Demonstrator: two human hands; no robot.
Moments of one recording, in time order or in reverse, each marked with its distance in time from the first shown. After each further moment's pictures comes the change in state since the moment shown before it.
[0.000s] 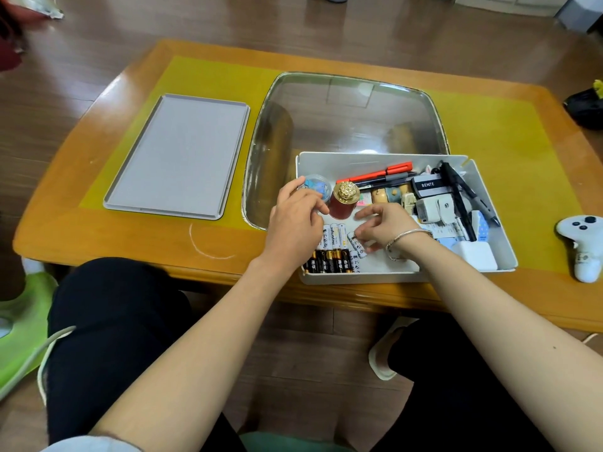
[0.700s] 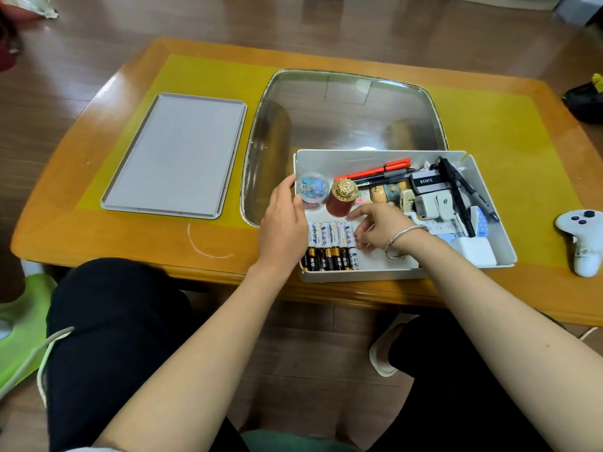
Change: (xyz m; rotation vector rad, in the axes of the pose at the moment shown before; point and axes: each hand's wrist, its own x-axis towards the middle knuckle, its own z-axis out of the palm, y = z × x) left_hand -0.006 -0.002 0.001 -0.116 0.140 -0.228; right_hand 0.003 0.000 0.001 -0.335 -0.073 -0.135
